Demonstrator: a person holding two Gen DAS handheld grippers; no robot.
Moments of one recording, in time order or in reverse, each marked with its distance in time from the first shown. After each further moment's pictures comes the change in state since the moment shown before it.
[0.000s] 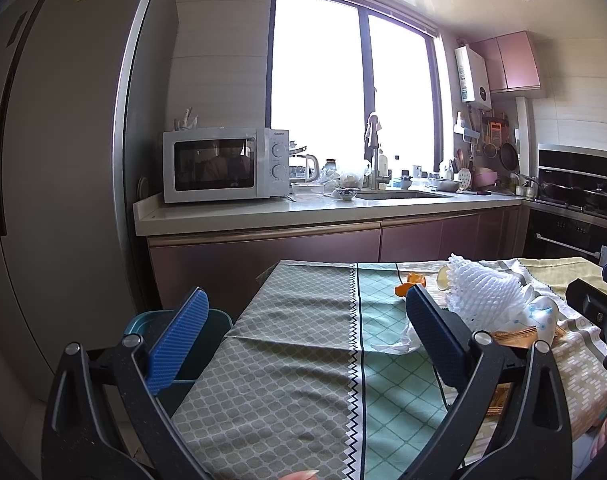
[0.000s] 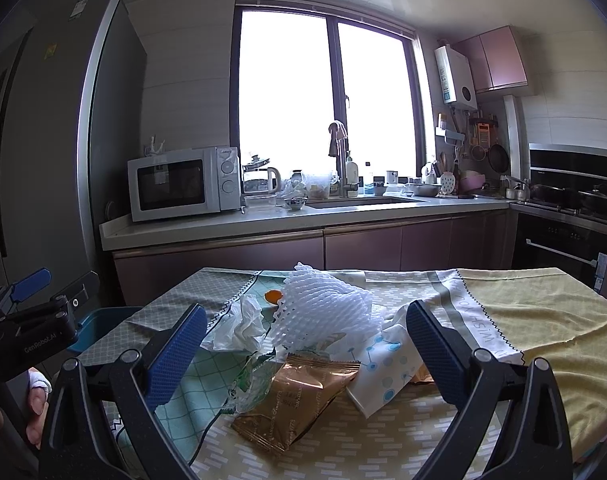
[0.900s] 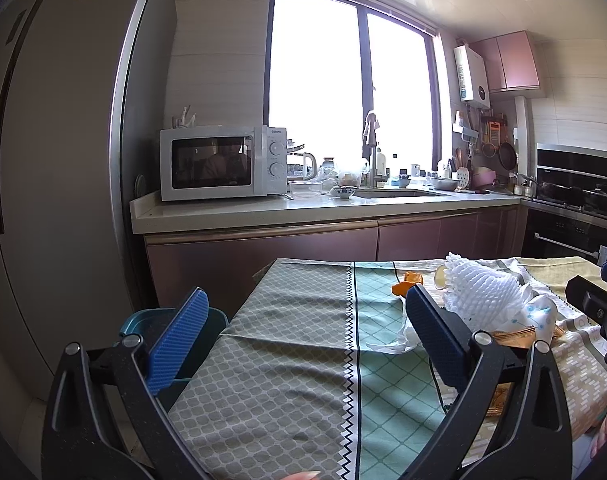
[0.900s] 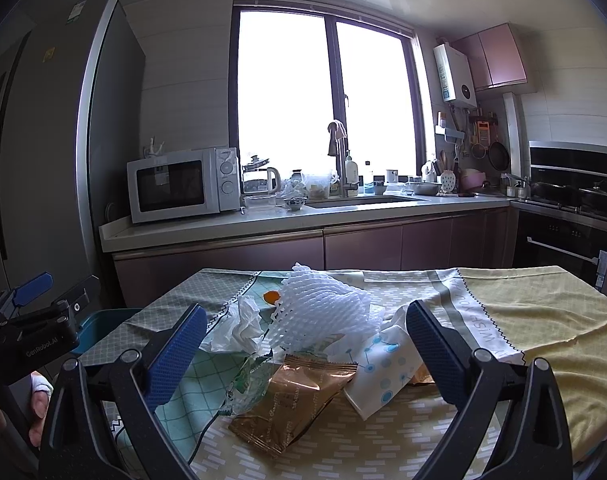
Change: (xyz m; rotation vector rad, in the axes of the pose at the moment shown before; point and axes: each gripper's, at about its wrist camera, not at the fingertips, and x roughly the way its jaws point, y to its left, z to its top) left arm 0.001 -0.003 -0.001 -0.005 0.004 -0.004; right arm 0.002 -0.005 0.000 0.010 0.004 0.007
